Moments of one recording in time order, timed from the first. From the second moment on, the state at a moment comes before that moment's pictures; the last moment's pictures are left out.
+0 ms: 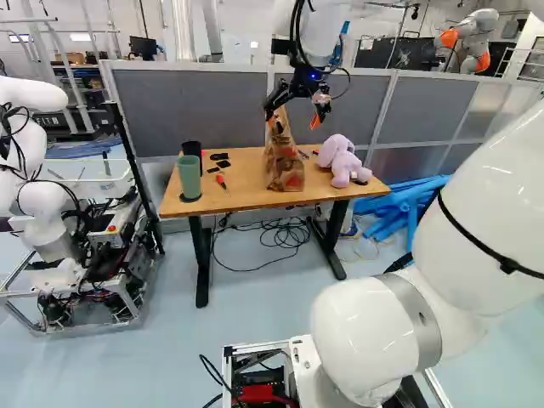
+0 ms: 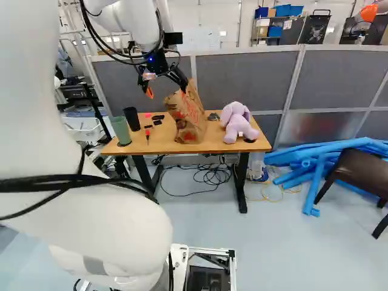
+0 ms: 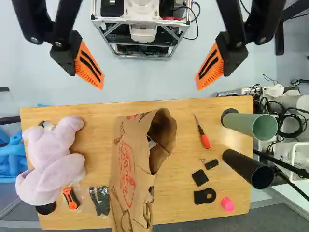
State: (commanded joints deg) arm 3.7 7.1 -64.6 1.2 -45.3 2.5
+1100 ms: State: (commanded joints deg) arm 3.1 8.7 -54.2 1.0 -28.6 2.1
